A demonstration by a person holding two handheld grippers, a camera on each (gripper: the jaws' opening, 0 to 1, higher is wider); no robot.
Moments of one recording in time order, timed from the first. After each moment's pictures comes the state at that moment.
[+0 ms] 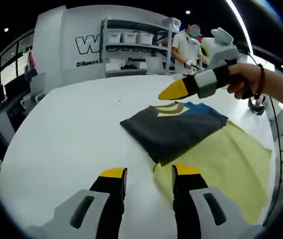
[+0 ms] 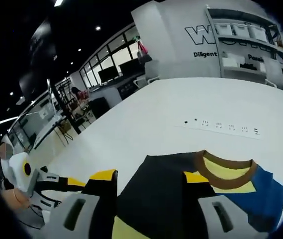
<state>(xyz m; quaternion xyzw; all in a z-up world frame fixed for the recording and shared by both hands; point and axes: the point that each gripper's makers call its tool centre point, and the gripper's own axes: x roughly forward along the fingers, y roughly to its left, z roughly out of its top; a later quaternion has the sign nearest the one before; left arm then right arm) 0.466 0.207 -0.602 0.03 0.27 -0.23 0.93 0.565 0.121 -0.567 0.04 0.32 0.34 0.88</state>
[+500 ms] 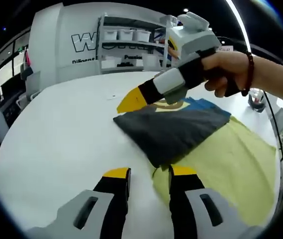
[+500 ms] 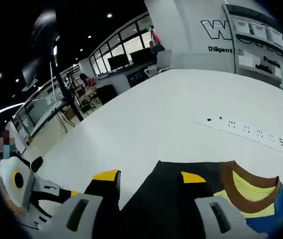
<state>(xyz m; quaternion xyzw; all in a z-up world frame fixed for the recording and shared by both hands) 0.484 0.191 -0.627 0.04 0.28 -0.24 0.93 0.590 0.170 -0.601 0.00 0.34 0.37 0.86</state>
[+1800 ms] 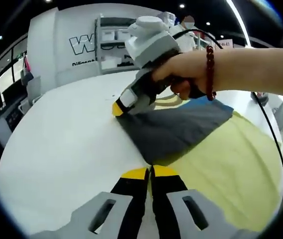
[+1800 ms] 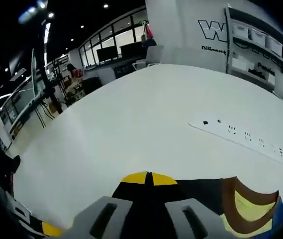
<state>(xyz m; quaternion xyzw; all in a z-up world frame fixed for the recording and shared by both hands) 0.483 0.193 -0.623 0.06 0.27 -0.23 0.93 0.632 0.180 -0.630 -0.05 0.35 0.32 0.88</state>
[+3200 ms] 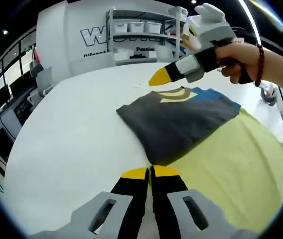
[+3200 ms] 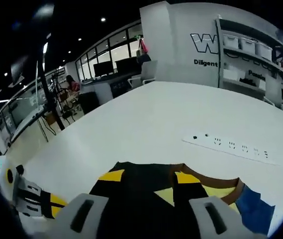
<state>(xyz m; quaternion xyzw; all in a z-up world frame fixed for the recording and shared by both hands) 0.484 0.270 -0.635 0.07 0.31 -0.19 0.93 0.609 0.162 -0.580 -0.02 0.29 0.29 0.91</state>
